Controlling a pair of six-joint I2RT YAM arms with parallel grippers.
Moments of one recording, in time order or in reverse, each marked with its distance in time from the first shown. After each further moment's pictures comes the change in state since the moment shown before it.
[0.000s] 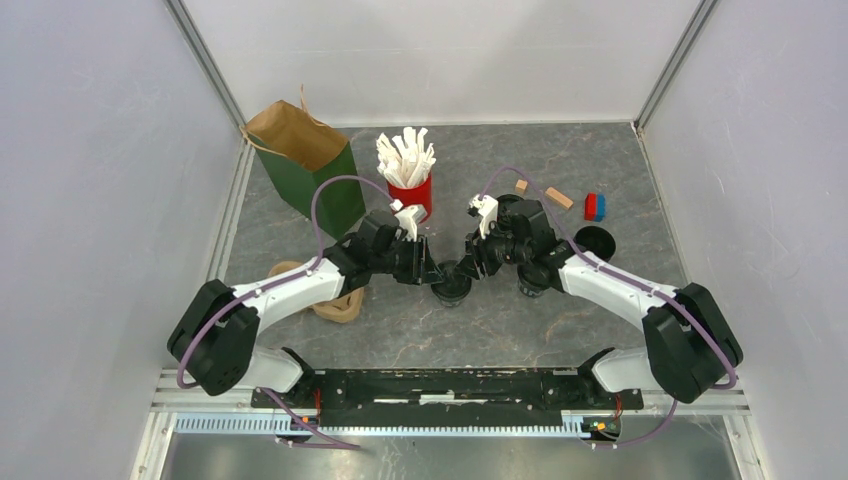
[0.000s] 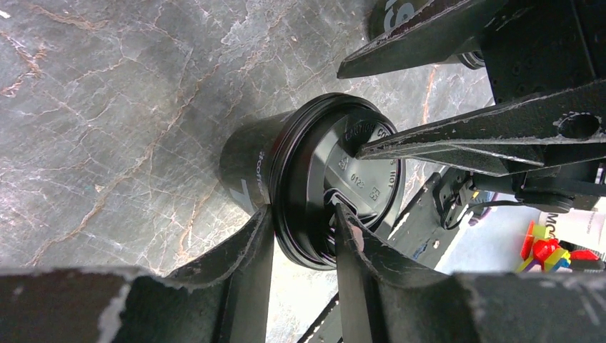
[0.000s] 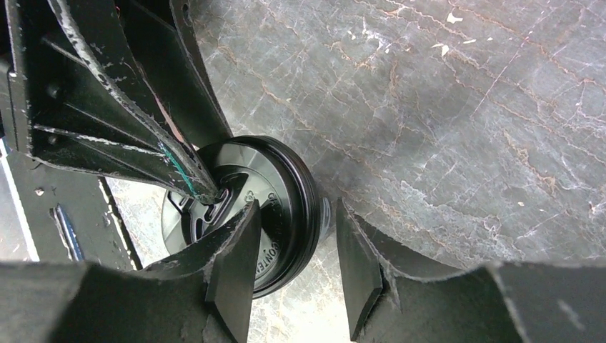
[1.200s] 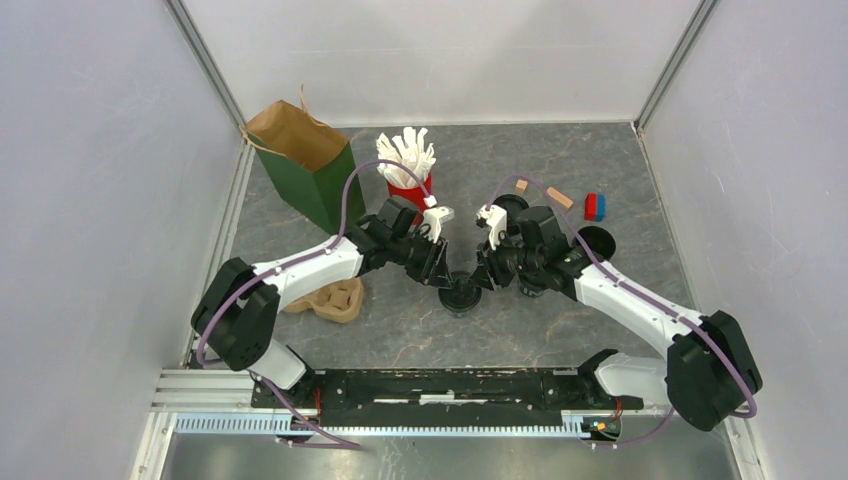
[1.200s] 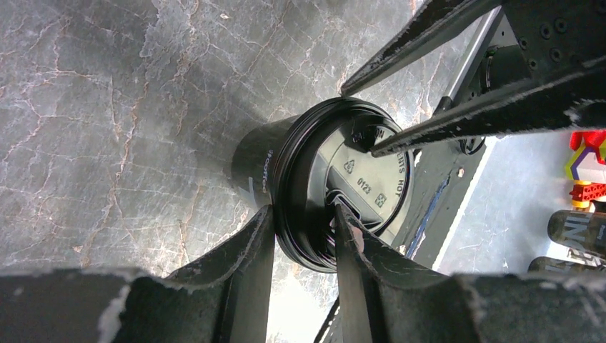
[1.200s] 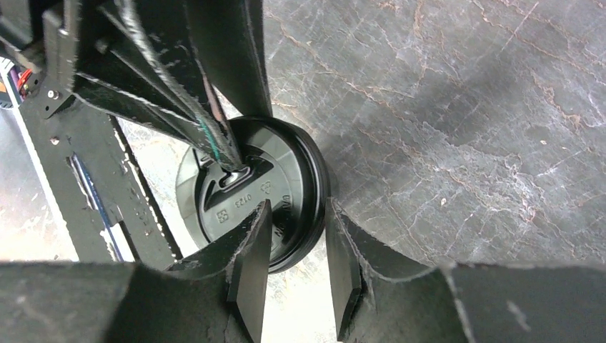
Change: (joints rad) left arm -0.016 0.151 0.204 -0.204 0.175 0.333; right arm -0.008 -0.149 -0.009 -0.228 -0.032 -0.051
